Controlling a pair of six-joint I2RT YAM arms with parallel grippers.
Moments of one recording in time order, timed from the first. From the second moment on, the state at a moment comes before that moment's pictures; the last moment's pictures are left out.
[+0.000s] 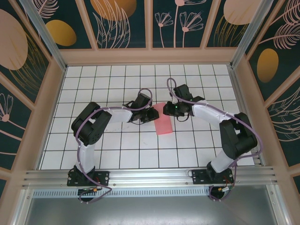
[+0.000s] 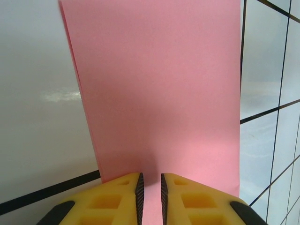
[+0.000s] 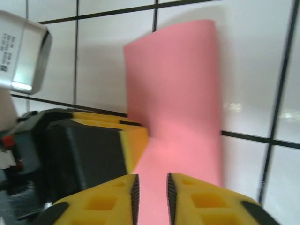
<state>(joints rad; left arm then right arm) -0.68 2.00 1.11 0.02 0.33 -0.89 0.49 1.62 1.01 -0.40 -0.32 0.50</state>
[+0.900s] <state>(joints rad) -0.68 2.02 1.14 -0.05 0.31 -0.85 0.41 1.76 0.87 -0.29 -0.53 0.49</state>
